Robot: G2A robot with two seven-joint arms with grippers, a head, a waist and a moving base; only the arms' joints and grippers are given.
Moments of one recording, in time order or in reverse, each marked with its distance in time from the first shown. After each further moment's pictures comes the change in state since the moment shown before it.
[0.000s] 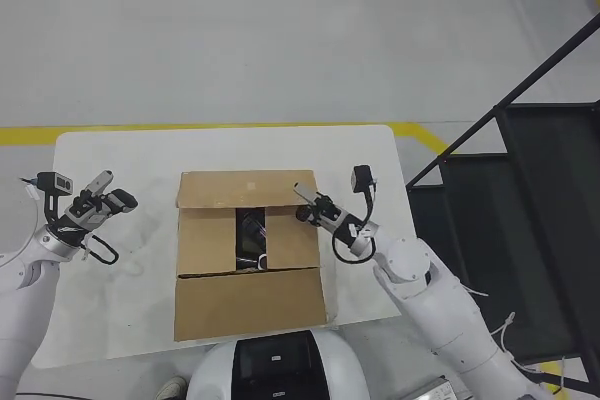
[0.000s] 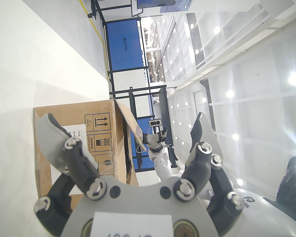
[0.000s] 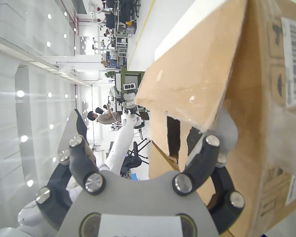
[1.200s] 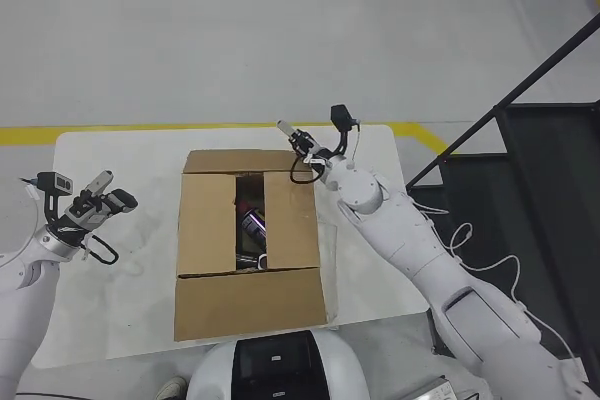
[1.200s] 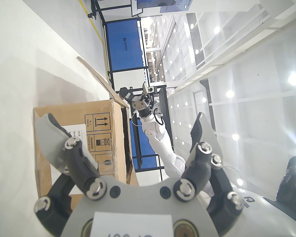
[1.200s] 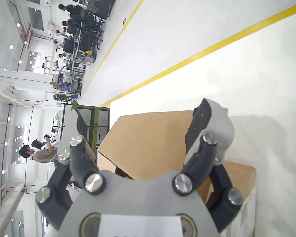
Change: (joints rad) left arm 0.000 0.000 0.000 0.000 0.000 0.000 0.000; right arm 0.591 -0.185 -0.309 0.728 -0.159 0.037 -0.279
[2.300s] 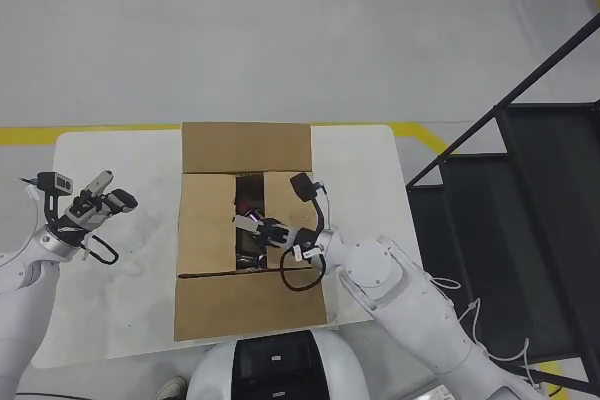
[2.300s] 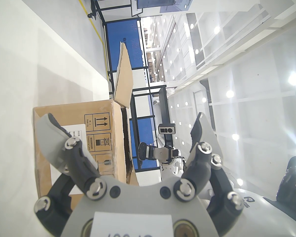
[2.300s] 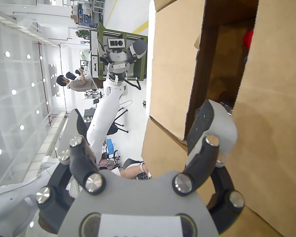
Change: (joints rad) left arm 0.000 0.000 0.000 0.000 0.000 0.000 0.000; right arm -0.533 0.097 0.153 -0.843 -0.100 0.211 0.413
